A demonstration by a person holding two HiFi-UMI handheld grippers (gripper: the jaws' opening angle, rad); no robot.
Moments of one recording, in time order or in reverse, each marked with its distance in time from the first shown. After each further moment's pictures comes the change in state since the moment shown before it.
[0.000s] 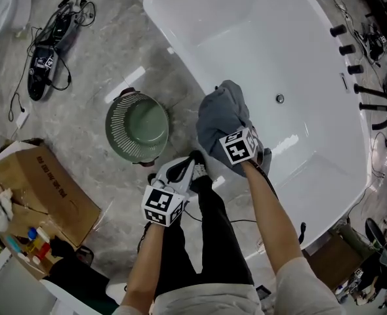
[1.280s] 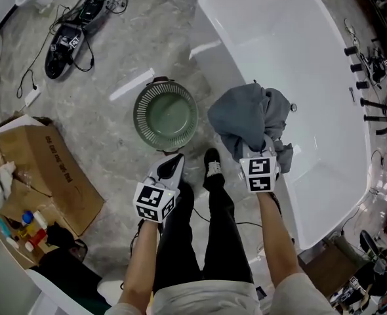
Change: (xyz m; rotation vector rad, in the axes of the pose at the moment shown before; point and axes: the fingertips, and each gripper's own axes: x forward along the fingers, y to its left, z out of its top) left arm -0.151 0.089 -0.029 -0.043 -0.084 0.119; right arm -0.137 0.114 0.073 -0.025 -0.348 -0.167
